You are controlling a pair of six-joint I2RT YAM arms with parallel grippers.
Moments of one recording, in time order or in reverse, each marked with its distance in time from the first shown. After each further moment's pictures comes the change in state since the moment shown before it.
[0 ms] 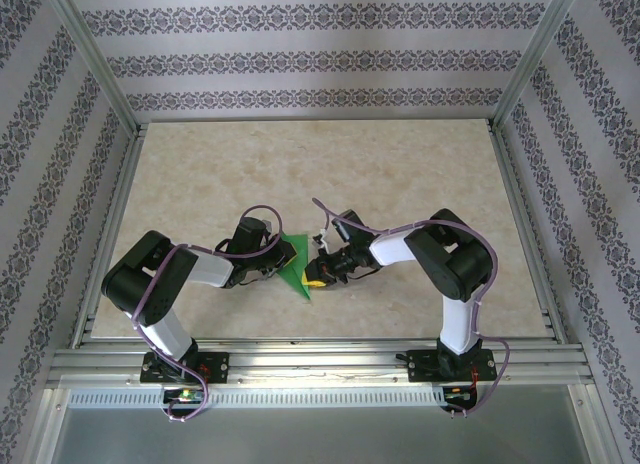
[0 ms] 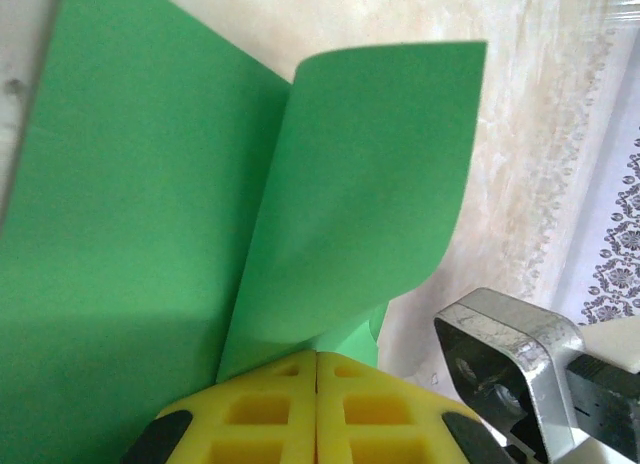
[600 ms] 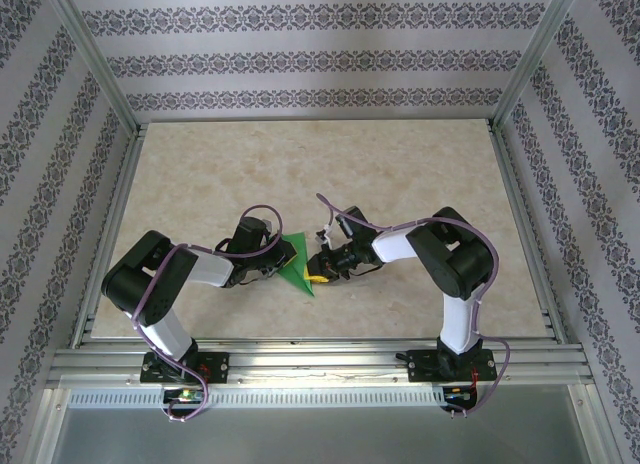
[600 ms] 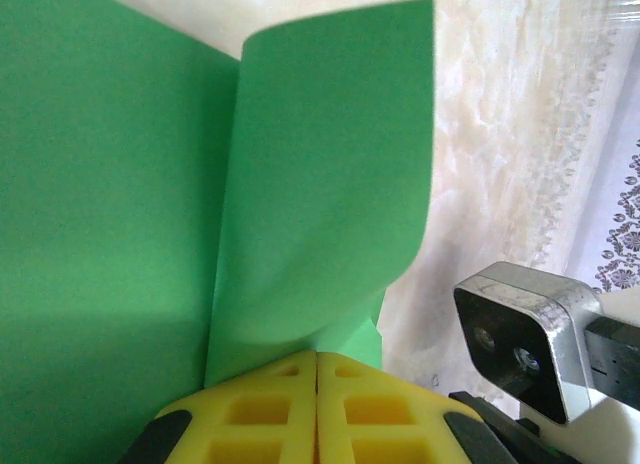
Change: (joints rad) left arm 0.000 0.000 0.005 -0.008 -0.001 0.004; right arm -0.033 0.002 0.009 -0.001 0.000 -0.006
